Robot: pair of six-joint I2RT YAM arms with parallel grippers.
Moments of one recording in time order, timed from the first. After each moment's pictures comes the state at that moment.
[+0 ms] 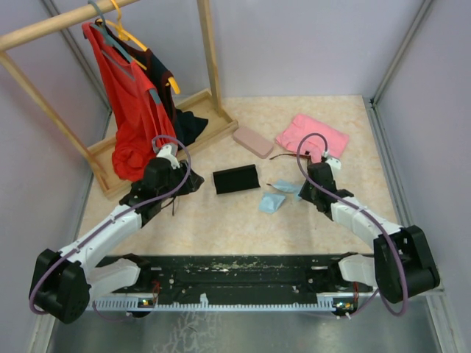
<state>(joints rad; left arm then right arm) -0.46 1.07 0.62 -0.05 0.00 -0.58 0.32 1.20 0.54 -0.15 0.24 0.65</state>
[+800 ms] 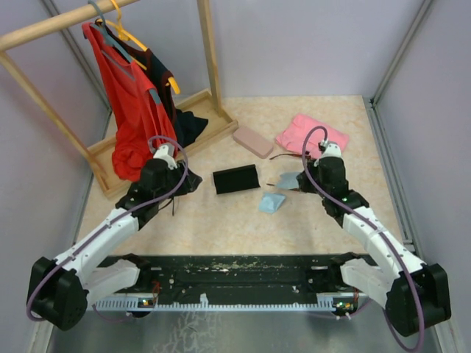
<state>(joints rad) -0.46 1.03 0.62 -0.08 -0.01 -0.58 0.32 0.98 0.59 -0.16 0.06 0.46</state>
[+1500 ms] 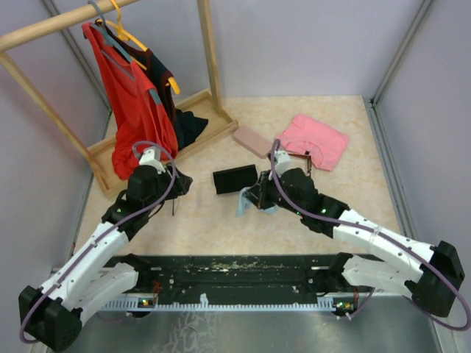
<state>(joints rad) -0.46 0.85 0.62 -0.23 -0.12 -0.59 0.84 0.97 0.73 -0.12 -0.01 0.59</state>
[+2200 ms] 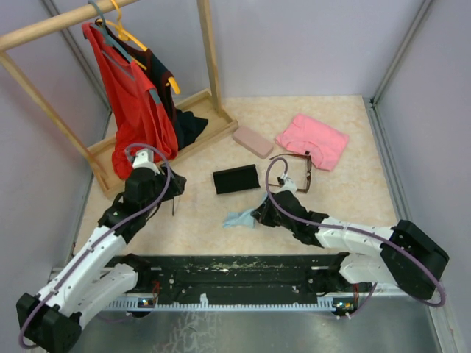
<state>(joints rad) -0.45 0.75 0.62 -0.30 -0.25 -0.61 0.91 1.17 0.43 0.17 0.14 0.99</state>
